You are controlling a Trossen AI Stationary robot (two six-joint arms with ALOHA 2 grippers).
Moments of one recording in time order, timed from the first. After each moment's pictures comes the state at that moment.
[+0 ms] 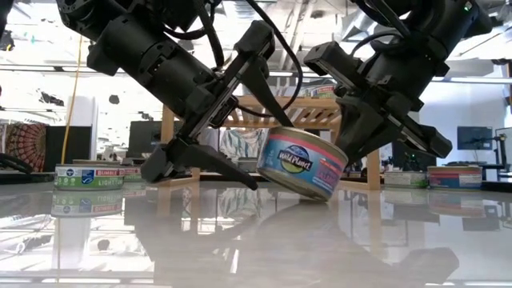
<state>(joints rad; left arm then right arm) -0.29 1.86 0.93 0.36 -0.24 -1.60 0.37 1.72 0.92 -0.25 0.34 1.55</state>
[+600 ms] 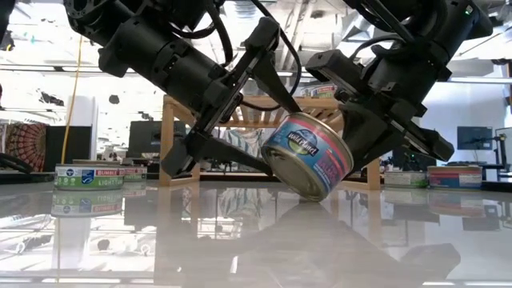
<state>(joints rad) -0.27 1.86 0.93 0.44 -0.27 -1.61 0.37 1.72 0.92 -0.23 0.34 1.52</state>
